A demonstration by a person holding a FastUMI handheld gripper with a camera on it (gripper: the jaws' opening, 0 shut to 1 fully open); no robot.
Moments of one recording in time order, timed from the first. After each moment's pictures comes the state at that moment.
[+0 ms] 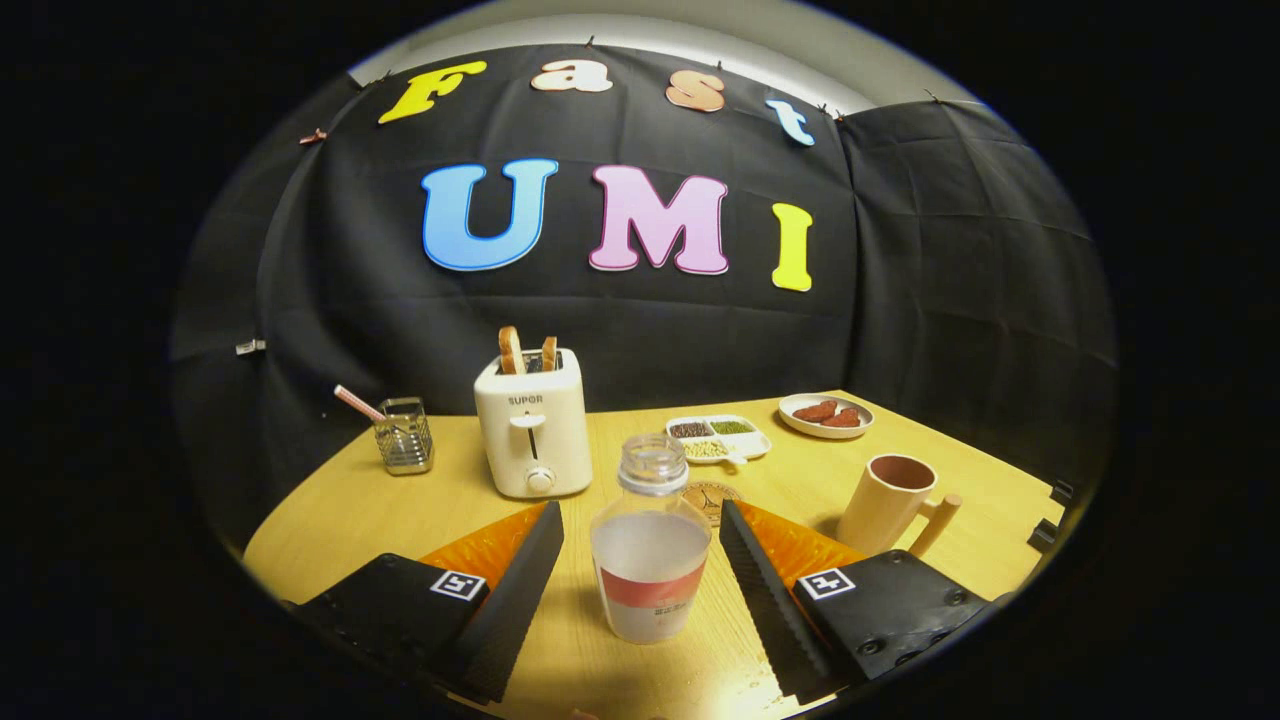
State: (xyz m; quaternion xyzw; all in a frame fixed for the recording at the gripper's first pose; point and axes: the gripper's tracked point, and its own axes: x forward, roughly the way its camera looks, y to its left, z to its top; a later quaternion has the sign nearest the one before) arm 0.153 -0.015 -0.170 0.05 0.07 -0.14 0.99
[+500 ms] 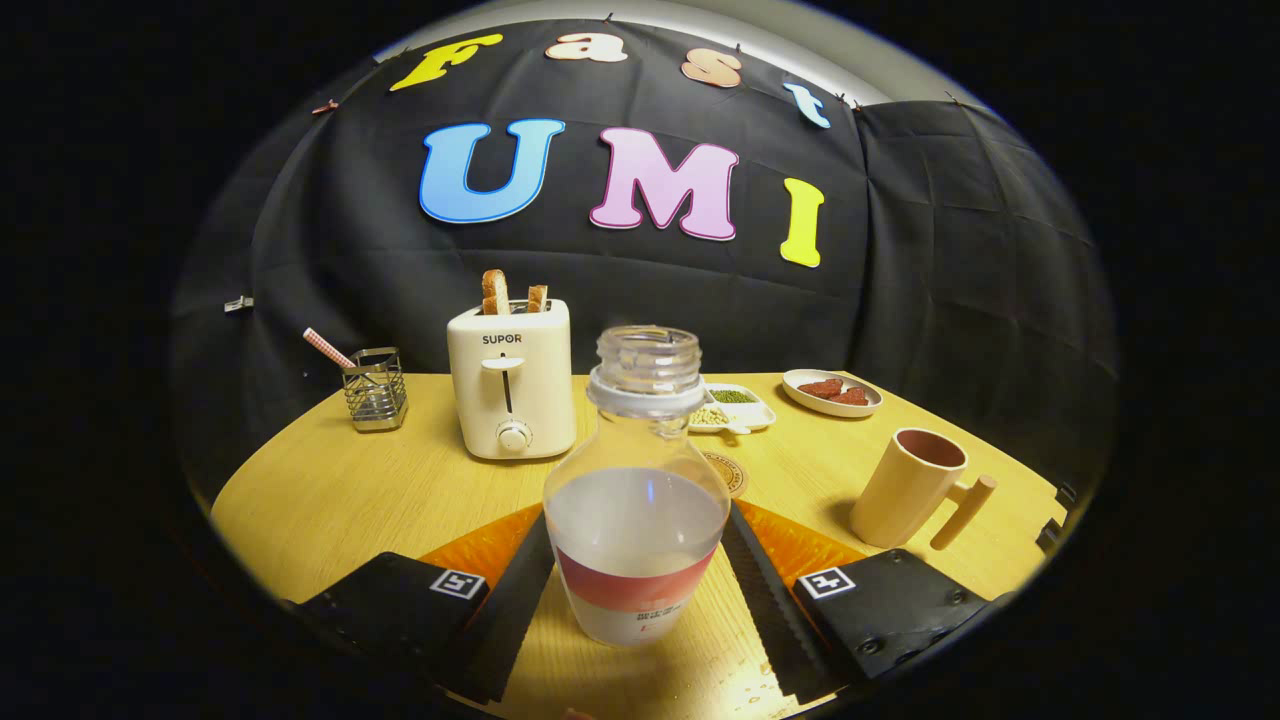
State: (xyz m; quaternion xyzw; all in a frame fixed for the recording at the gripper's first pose) arm 0.174 -0.025 -0.214 0.03 0.10 -0.15 0.98
